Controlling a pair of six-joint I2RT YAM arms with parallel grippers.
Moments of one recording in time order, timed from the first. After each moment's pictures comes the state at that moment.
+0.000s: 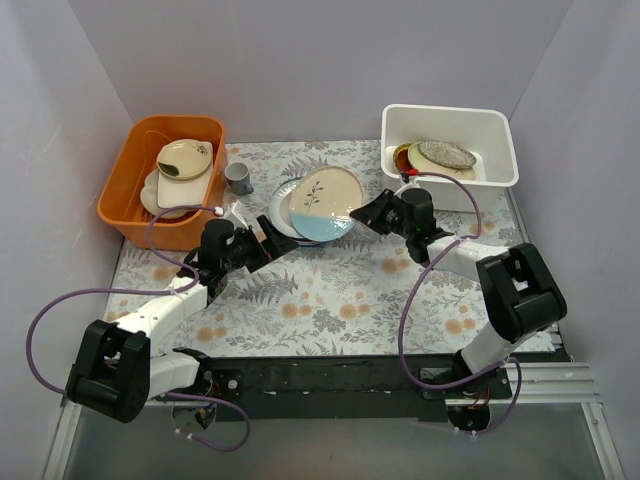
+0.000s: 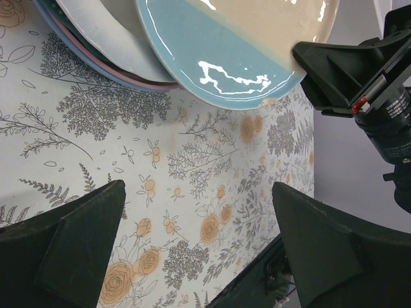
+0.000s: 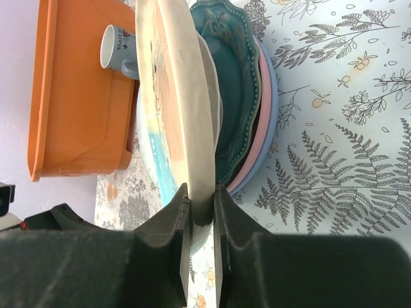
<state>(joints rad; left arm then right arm) -0.34 1.18 0.53 0.18 0.37 -0.85 0.43 1.63 0.79 0.51 -0.25 0.92</state>
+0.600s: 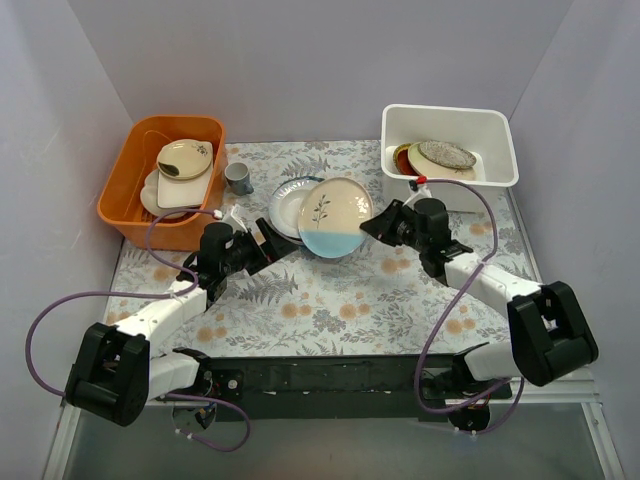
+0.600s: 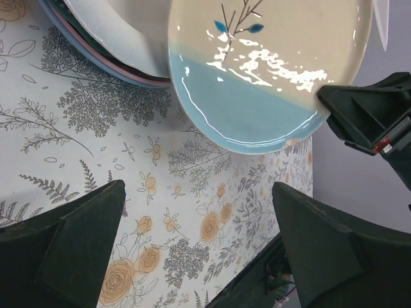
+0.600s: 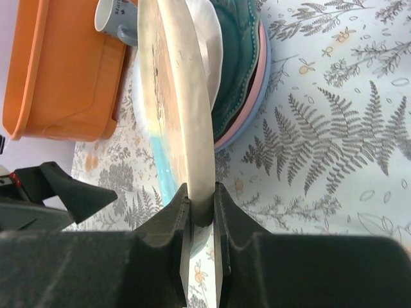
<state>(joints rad) -0.34 1.16 0.51 0.20 0.37 -0.85 0.43 1.39 0.70 0.33 -0.25 0.78</state>
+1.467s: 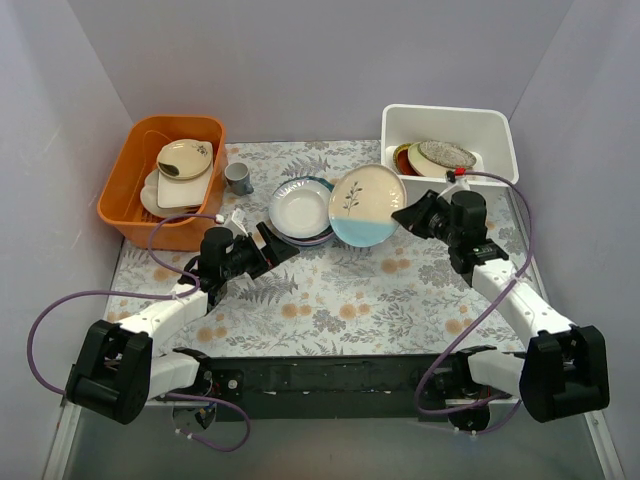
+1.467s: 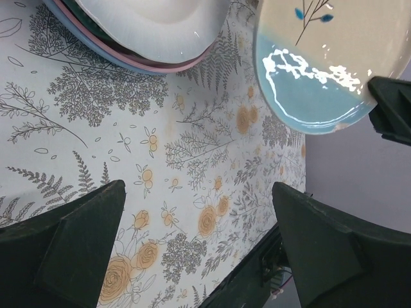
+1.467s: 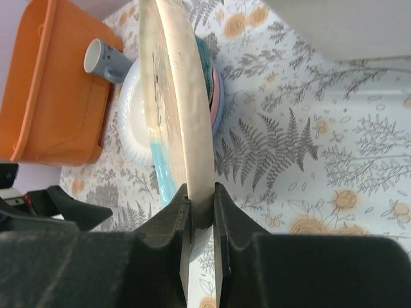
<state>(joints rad) -0.34 1.17 0.45 0.28 0.40 -0.89 0.26 1.14 0.69 0.09 -0.28 0.68</state>
